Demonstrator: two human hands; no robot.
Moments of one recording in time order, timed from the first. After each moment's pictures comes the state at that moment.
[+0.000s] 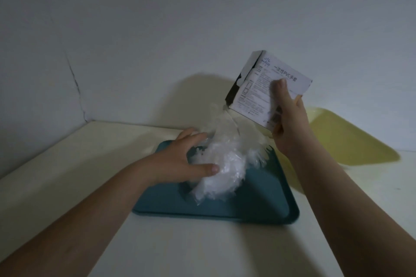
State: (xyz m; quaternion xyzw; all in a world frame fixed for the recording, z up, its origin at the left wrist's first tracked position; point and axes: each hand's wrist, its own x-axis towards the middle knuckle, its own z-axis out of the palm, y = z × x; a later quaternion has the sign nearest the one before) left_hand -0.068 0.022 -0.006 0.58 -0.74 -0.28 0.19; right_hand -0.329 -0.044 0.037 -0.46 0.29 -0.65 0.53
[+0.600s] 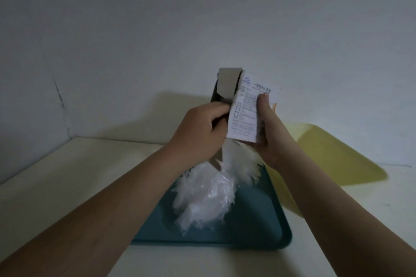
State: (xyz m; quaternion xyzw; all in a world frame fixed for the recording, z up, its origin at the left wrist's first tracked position) left_hand -0.143 -0.014 0.063 0.40 -0.78 -0.10 0.48; right_hand -0.325 -0.062 0.044 -0.52 0.32 -0.56 0.57
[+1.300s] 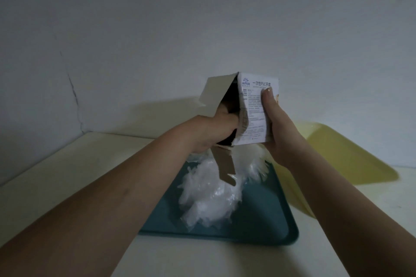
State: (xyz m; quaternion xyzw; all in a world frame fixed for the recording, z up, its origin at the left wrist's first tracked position) left_hand -0.162 -0.007 0.089 0.48 -0.70 -0.41 0.35; right_hand -0.315 -0.047 0.056 -0.57 0.31 -0.54 0.54
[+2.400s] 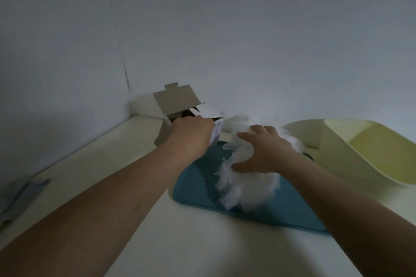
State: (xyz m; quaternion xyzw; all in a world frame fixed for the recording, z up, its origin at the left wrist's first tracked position) left_hand -0.042 0.022 0.038 0.71 -0.68 0.15 0.02; right_hand -0.234 -0.024 0.013 -0.85 0.53 -0.03 0.03
